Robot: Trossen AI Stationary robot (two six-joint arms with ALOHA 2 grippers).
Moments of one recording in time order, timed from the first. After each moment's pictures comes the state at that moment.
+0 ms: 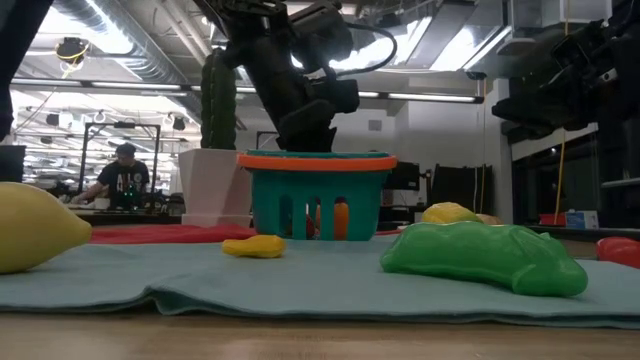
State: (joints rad) left arm 0.08 1.88 1.27 -0.39 -0.09 0.01; right arm 0.02 0.19 0.01 0.12 0.15 0.01
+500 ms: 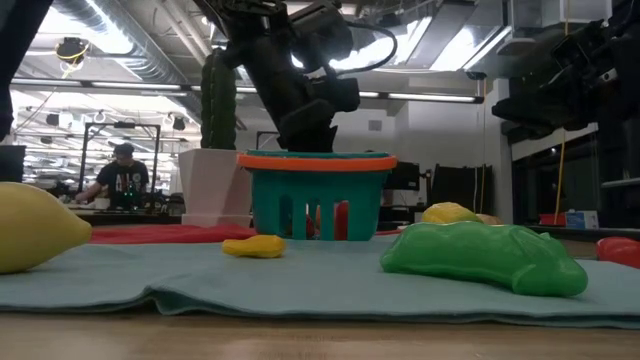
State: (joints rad) left arm 0.08 1.87 1.27 -0.38 -0.09 0.03; right arm 0.02 0.19 0.01 0.12 0.15 0.01
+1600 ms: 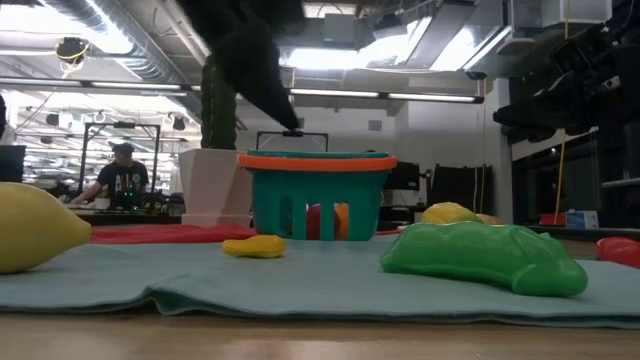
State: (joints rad) left arm -0.13 1.55 1.09 -0.44 -0.39 -0.09; right arm 0.02 0.20 0.01 0.09 0.14 0.00
